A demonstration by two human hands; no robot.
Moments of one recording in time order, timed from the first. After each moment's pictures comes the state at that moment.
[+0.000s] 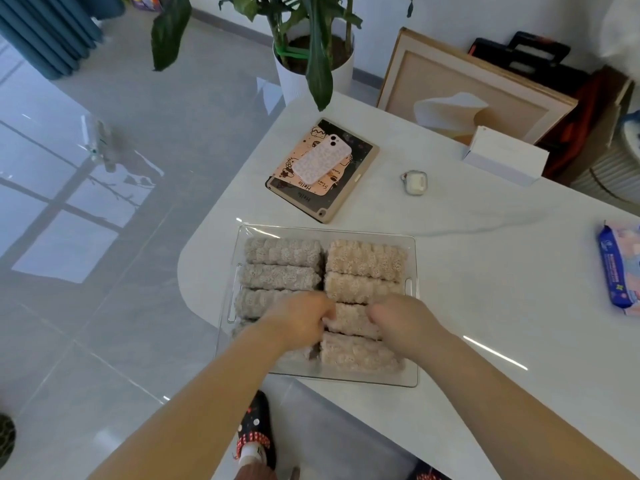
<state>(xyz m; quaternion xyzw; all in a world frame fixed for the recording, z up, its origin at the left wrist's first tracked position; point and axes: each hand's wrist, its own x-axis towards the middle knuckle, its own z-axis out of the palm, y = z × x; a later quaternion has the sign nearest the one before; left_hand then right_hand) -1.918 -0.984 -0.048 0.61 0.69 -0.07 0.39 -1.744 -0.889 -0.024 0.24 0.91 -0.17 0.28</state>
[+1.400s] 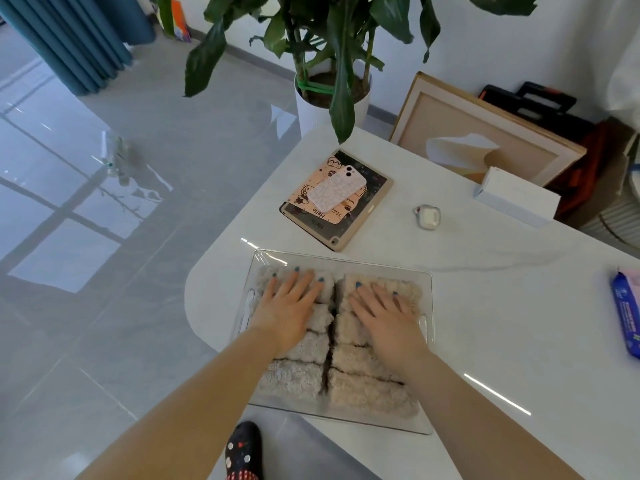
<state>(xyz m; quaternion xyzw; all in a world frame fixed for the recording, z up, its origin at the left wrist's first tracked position) -1.970 -0.982 -0.070 0.61 0.76 -0.09 0.21 -1.778 -0.878 -0.079 0.28 0.94 -0.11 0.15</state>
